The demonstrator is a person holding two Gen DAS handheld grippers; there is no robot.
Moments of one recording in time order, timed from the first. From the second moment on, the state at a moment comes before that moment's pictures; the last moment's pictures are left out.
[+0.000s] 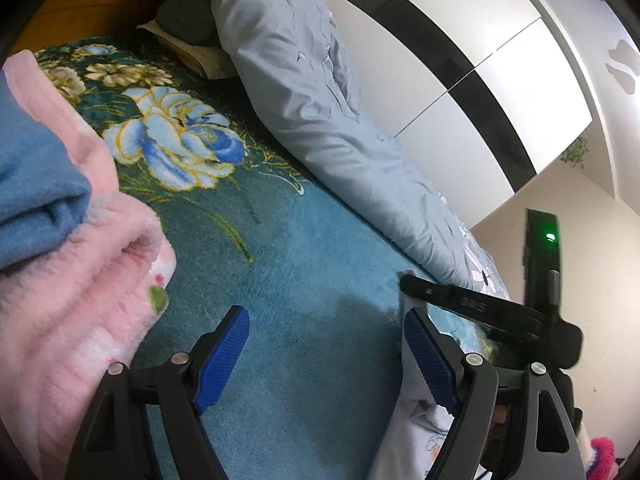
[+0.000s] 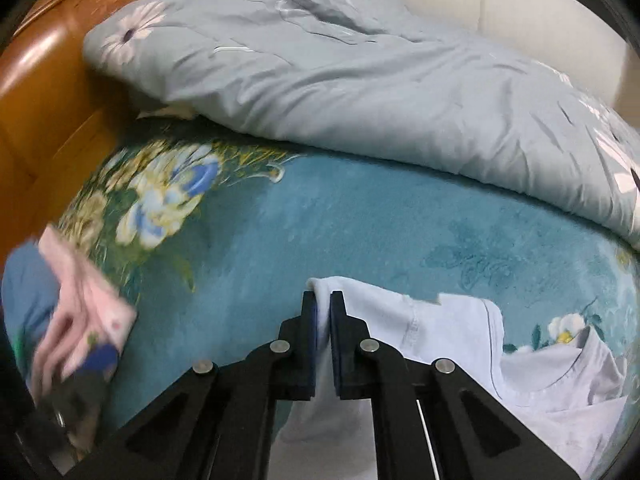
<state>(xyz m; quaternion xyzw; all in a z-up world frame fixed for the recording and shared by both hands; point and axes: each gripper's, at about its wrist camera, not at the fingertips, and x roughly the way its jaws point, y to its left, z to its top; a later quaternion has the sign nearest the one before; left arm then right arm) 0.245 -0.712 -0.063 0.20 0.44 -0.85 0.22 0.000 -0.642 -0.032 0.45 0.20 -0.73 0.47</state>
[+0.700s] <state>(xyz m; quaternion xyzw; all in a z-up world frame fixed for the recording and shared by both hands) 0.190 -0.664 -0.061 0.29 0.36 -0.87 0.14 0.026 -0.336 -0.044 0.50 0.13 -0.78 0.35</state>
